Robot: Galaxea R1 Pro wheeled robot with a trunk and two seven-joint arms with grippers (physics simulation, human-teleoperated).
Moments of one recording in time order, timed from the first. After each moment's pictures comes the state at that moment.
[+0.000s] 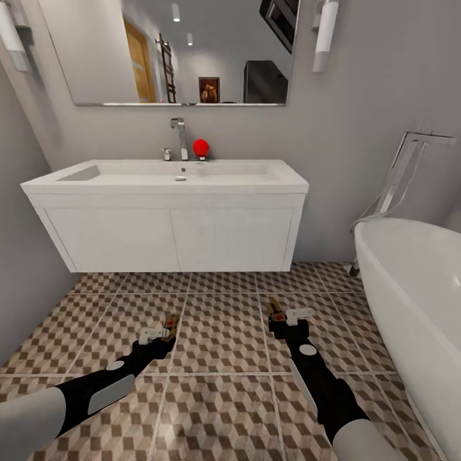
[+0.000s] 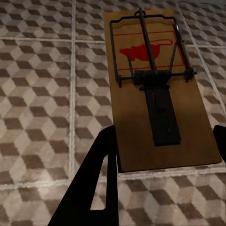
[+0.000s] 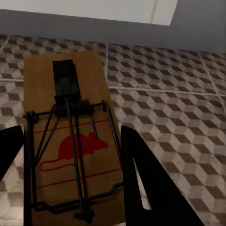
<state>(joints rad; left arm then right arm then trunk) -0.82 0.37 -1.44 -0.69 1.42 -0.24 0.17 -0.54 0.07 0.15 -0.89 0.02 0.16 -0.17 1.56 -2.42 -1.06</state>
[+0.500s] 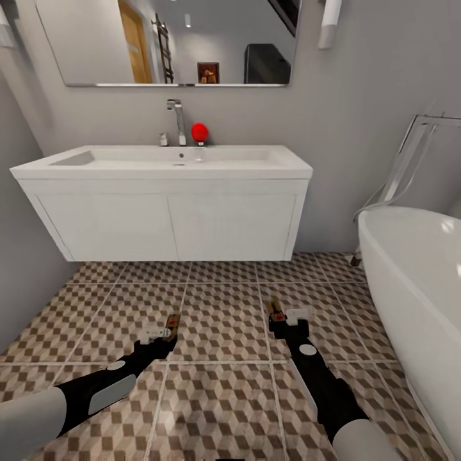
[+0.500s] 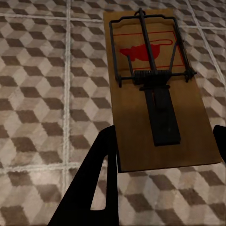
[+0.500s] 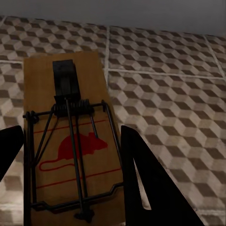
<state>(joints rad) -0.82 0.37 -1.44 -0.70 1.42 -0.24 0.17 -0.54 0.07 0.15 -0.89 0.02 0.16 -0.17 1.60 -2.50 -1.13</state>
